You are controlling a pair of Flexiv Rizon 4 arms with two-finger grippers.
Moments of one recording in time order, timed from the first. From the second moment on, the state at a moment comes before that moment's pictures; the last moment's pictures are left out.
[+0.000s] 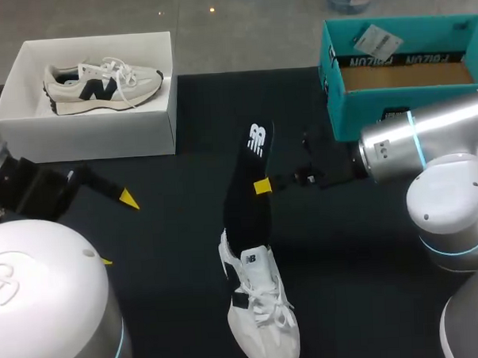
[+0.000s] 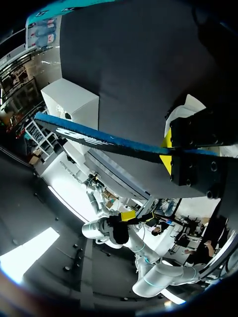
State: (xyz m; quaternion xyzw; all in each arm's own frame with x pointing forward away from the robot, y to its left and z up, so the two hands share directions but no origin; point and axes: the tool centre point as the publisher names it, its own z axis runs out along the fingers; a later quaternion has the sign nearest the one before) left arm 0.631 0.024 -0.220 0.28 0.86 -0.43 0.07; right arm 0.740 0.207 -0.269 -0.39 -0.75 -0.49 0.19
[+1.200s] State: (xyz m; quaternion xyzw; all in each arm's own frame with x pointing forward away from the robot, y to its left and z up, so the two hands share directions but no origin) left arm 0.631 0.025 -0.219 0.28 0.86 -0.43 0.07; right arm 0.749 0.238 -0.270 -0.37 -0.77 -0.48 0.22
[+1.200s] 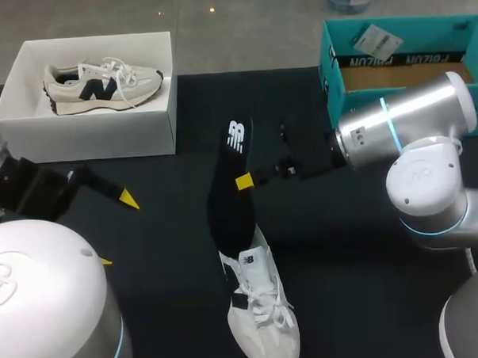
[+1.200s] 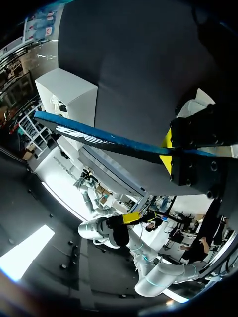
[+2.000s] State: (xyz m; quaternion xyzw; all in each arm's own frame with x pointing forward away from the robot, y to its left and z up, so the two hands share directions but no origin) left arm 0.630 0.025 -0.219 0.28 0.86 -0.43 0.07; right arm 0.770 0.228 -0.261 -0.35 -0.78 -0.47 0.19
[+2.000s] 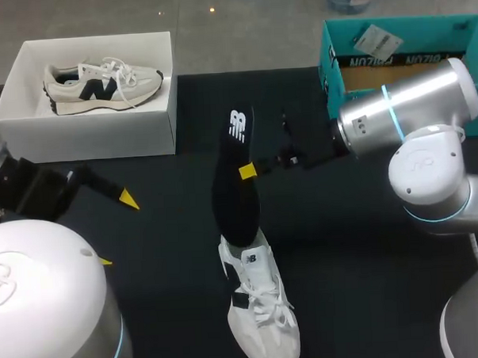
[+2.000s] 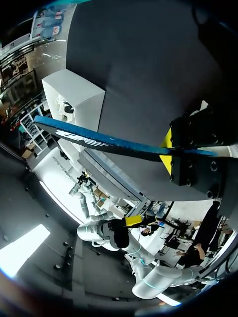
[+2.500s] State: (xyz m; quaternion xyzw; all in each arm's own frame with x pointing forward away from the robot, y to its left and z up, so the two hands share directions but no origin) left arm 0.630 0.025 -0.219 0.28 0.86 -0.43 0.07; right arm 0.764 0.223 -0.264 -0.36 -0.79 -0.46 0.19
